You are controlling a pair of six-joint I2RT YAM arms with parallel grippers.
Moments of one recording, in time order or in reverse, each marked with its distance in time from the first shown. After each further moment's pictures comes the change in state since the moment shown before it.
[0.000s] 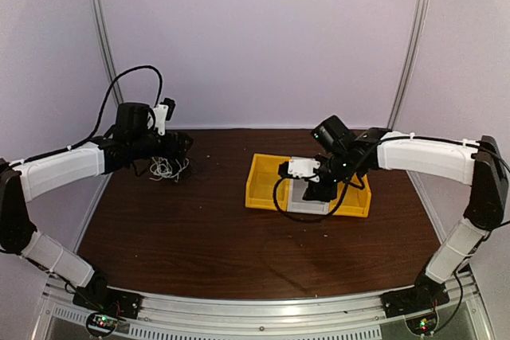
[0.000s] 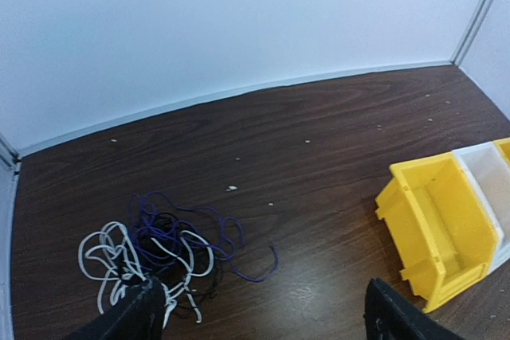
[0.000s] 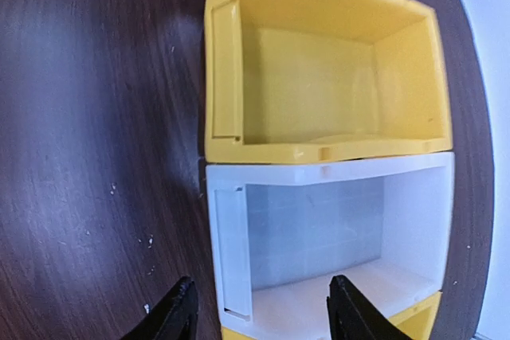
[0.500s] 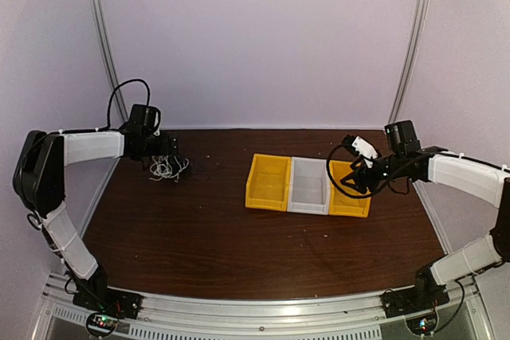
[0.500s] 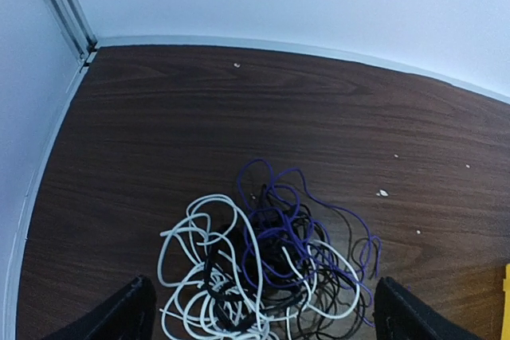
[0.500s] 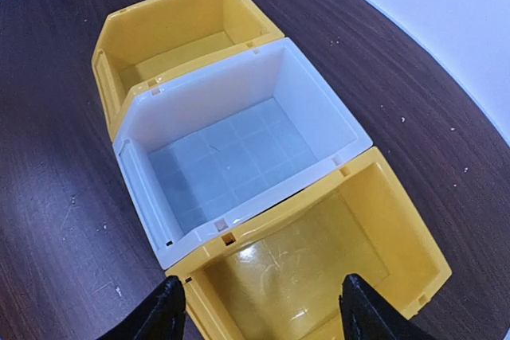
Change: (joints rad) left arm 0.145 0.314 0.160 -0.046 -0.220 -0.187; right arm -0.456 -0.326 -0.364 0.310 -0.380 0.216
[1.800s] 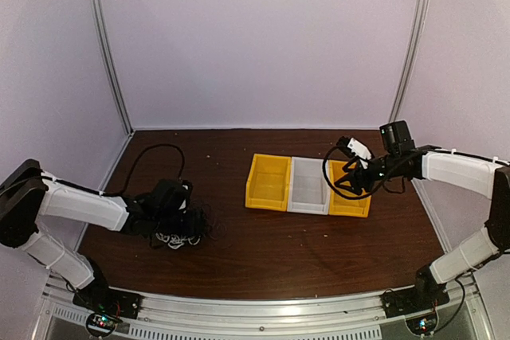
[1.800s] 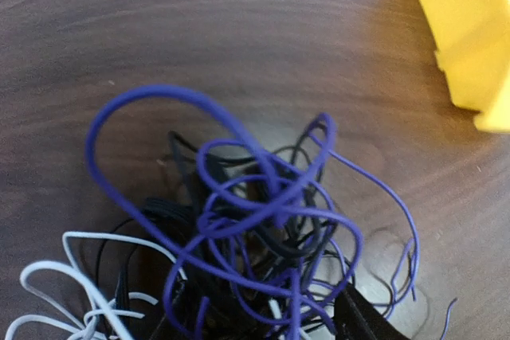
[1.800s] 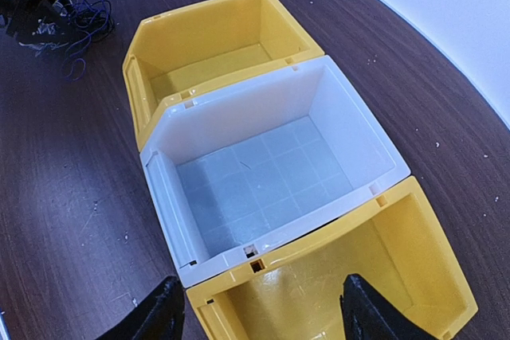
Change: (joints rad) left arm -0.479 -0.240 -0.562 0.085 0.016 -0.330; right arm -0.003 0.064 0.007 0.031 -0.118 -0.030
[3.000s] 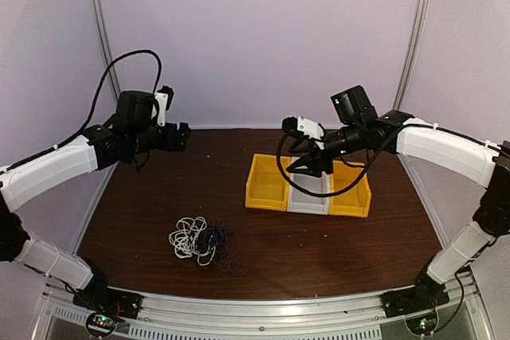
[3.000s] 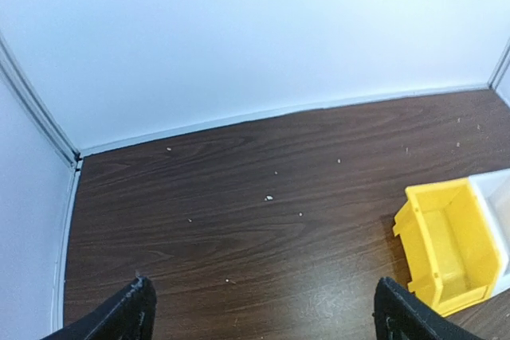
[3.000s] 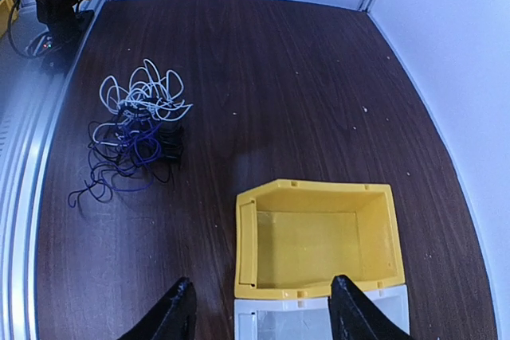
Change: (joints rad) left arm 0.193 -0.172 0.533 -0.257 -0.131 0.460; right arm 0.335 0.129 0.417 -0.183 -0.013 -0.093
